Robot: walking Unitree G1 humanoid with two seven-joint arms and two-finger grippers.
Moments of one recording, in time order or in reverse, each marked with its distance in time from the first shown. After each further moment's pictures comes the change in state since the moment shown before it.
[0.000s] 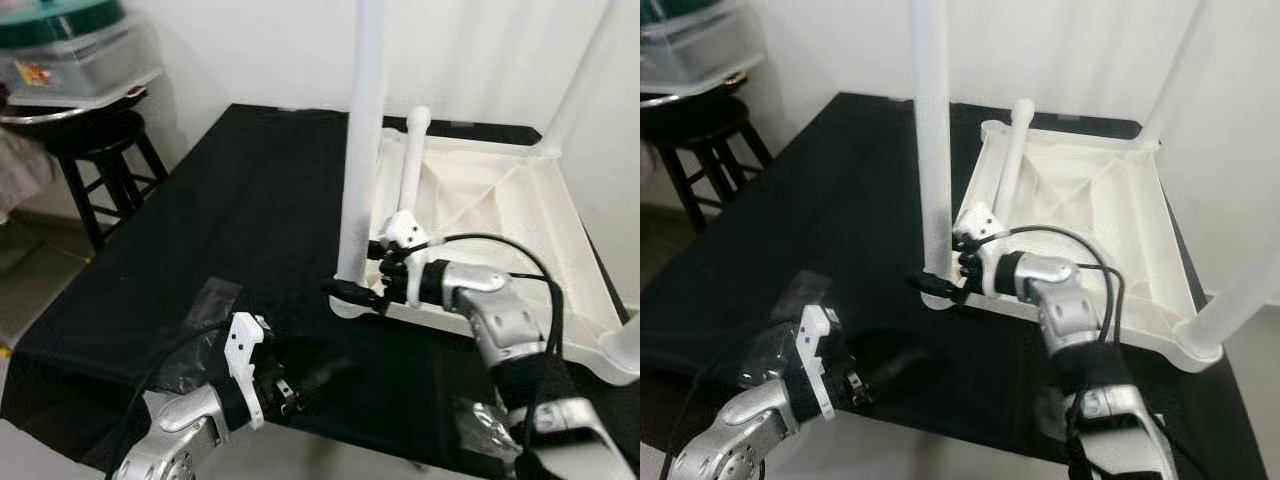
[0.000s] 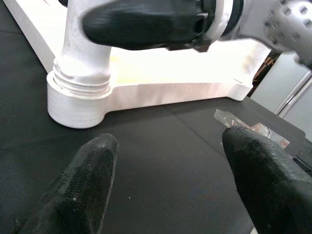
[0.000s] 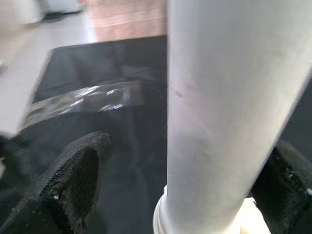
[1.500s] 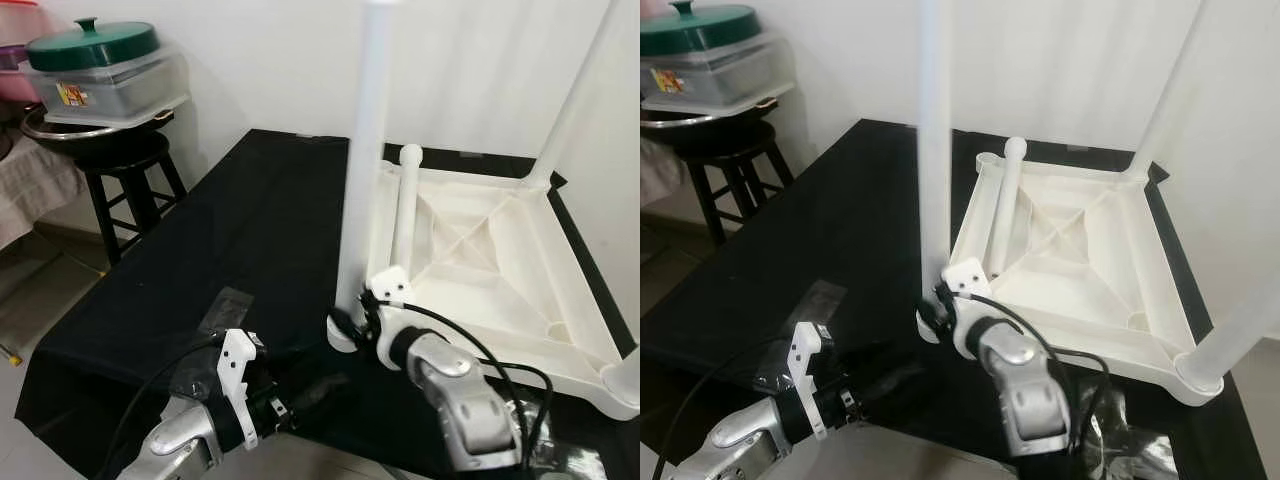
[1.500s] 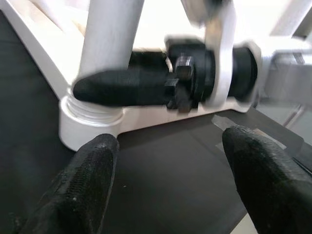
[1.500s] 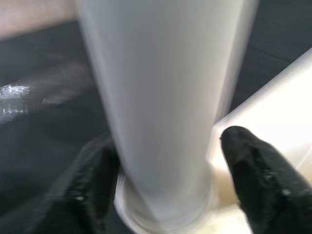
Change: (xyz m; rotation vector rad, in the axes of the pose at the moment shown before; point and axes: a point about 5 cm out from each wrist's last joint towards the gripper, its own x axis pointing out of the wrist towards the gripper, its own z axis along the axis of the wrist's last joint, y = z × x) left arm -0.005 -0.007 -0.003 -0.014 -0.014 -0.002; right arm 0.009 0.055 -0.033 0.164 0.043 -0.461
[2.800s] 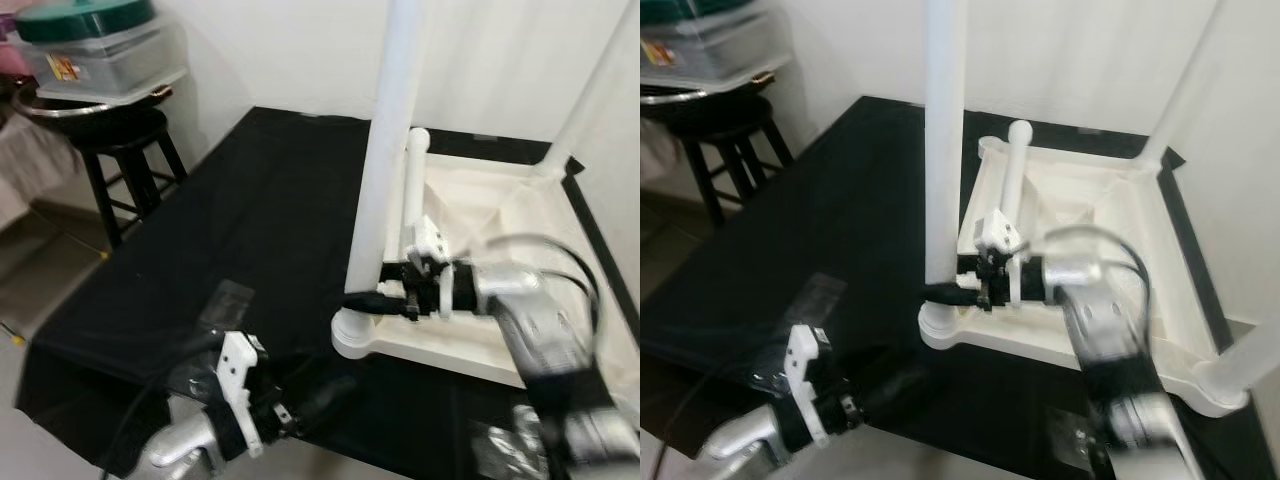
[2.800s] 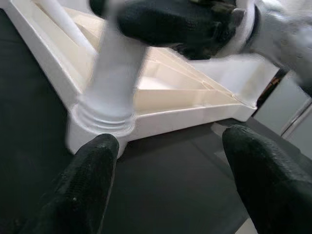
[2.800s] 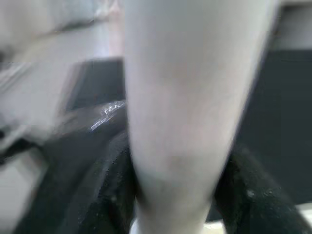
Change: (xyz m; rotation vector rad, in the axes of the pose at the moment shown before) left arm -0.007 -0.014 0.004 -0.003 -0.024 0.005; right arm -0.019 -0.016 0.025 -0.136 -0.119 0.321
